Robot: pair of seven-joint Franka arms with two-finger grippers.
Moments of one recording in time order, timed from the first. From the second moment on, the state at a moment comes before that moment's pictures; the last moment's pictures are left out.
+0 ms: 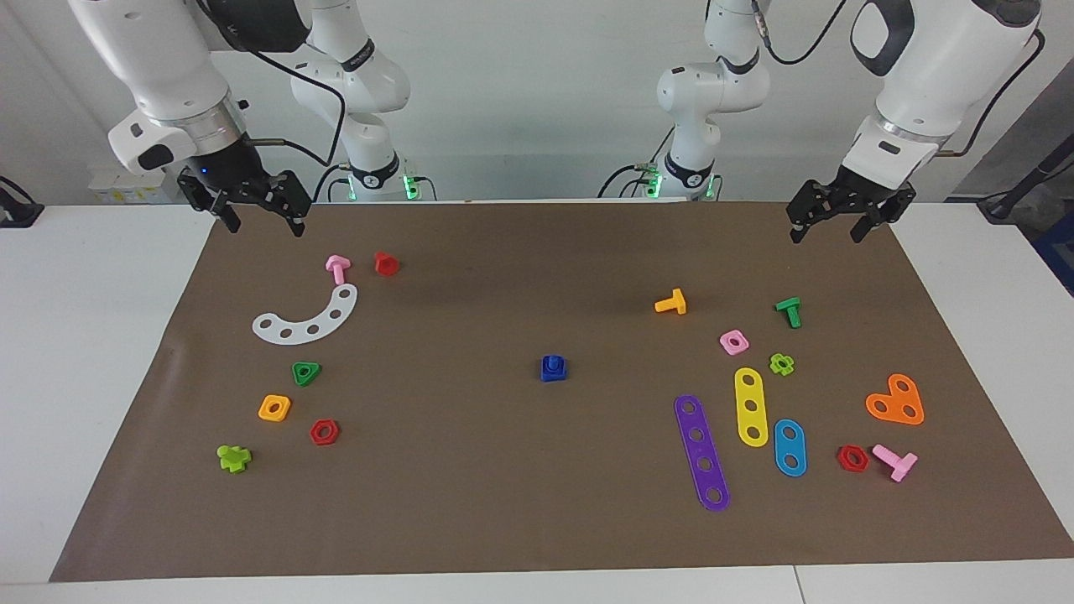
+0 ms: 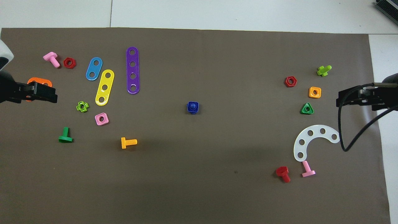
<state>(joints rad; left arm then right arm) 0.01 0.00 -0.08 -1.59 -0.02 1.60 -0.01 -0.03 -0.01 0.04 -1.59 0.01 1.56 0.13</state>
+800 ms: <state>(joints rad) -0.01 -0.02 -0.09 -1.66 -0.02 1.64 -0.01 -0.03 -0.01 0.04 -1.59 0.01 1.56 0.13</state>
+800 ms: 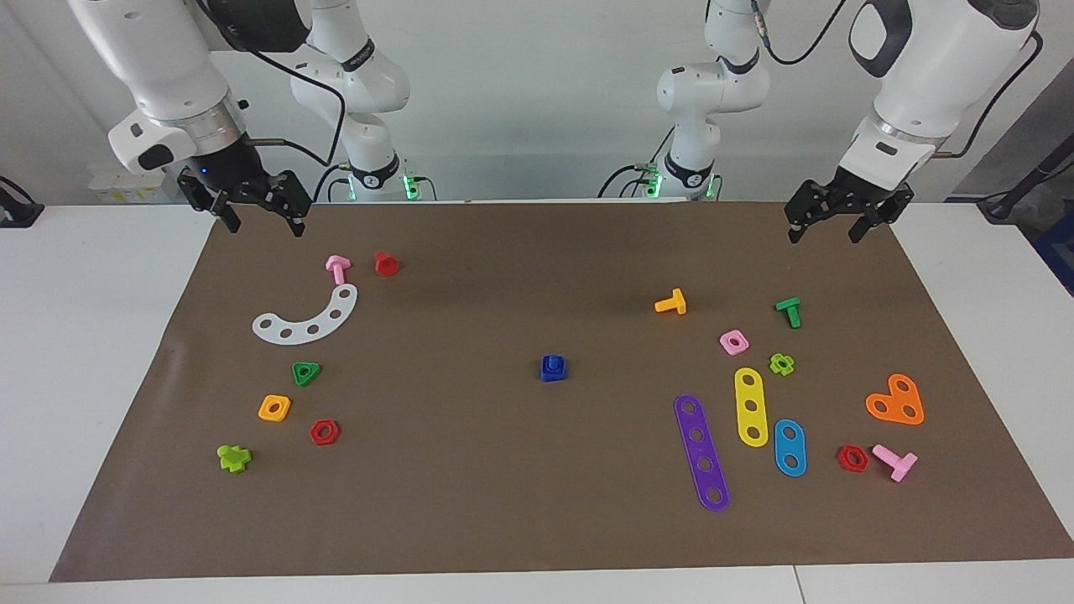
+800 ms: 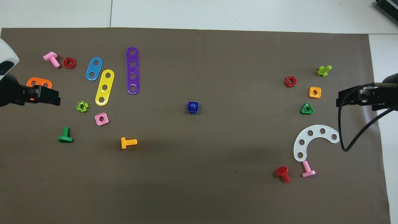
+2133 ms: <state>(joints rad) -0.46 0.31 -0.10 -1.63 -0.04 2.03 -0.61 -0.03 -0.01 0.04 -1.59 0.01 1.56 0.13</state>
